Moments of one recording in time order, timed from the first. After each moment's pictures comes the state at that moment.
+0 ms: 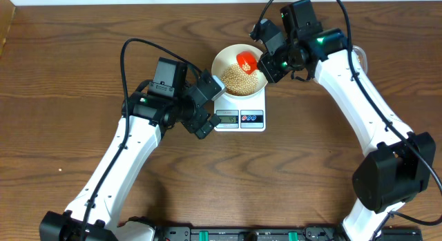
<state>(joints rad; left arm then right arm) -0.30 1.43 1.12 -0.78 0.32 0.51 0.36 1.89 1.73 -0.89 -0.33 -0.26</state>
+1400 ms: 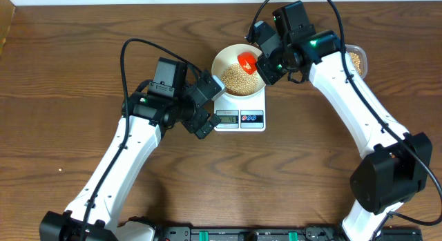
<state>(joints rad) -0.30 1.43 1.12 -0.78 0.32 0.51 0.40 1.89 1.73 -0.89 -0.24 -0.26</state>
